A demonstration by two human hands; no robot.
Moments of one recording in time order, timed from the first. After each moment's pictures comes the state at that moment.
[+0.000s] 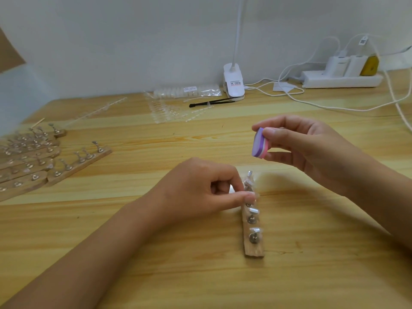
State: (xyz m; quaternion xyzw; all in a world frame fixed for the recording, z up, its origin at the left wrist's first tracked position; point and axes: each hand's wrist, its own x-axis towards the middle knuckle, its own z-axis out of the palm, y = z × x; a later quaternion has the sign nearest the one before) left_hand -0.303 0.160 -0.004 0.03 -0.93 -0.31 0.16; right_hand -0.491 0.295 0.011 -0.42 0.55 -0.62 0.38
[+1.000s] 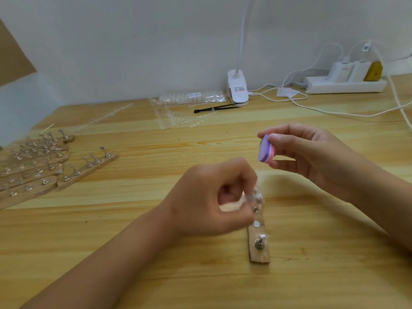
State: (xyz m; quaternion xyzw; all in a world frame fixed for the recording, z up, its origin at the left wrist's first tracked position) left_hand -0.298 0.174 0.002 -0.07 -0.90 -0.32 0.27; right_hand -0.494 0.294 0.010 -0.40 0.55 -0.62 0.40
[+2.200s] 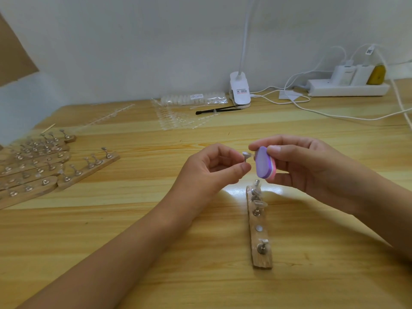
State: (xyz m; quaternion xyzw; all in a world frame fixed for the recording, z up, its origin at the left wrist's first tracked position) left_hand -0.317 0.165 -0.006 0.16 -0.70 -0.65 0.25; right_hand -0.481 0.295 0.012 -0.43 0.50 -0.59 0.47
